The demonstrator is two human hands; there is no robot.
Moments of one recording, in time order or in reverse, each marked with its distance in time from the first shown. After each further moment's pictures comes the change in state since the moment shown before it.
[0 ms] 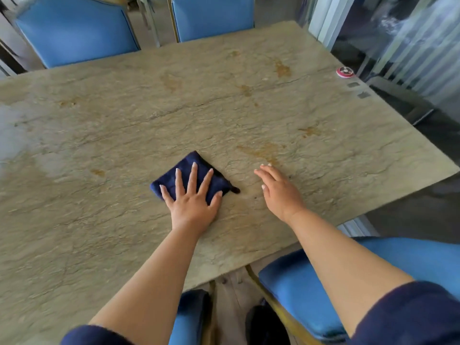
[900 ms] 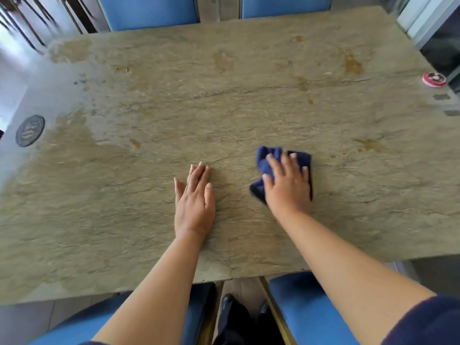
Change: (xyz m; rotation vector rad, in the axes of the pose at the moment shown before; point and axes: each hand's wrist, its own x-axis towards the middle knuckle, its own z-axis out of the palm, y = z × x) left_hand -0.019 -0.031 0.011 -0.382 0.293 -0.176; right_hand 0.050 -0.046 0.034 -0.168 0.119 0.027
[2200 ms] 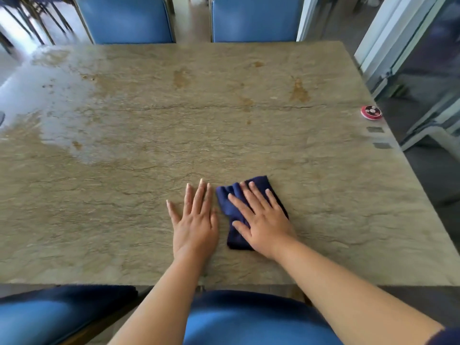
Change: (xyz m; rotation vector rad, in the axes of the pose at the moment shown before) left_hand -0.038 0.188 0.099 0.330 -0.111 -0.125; right_hand -0.008 0.180 -0.048 -0.149 -0.147 -0.632
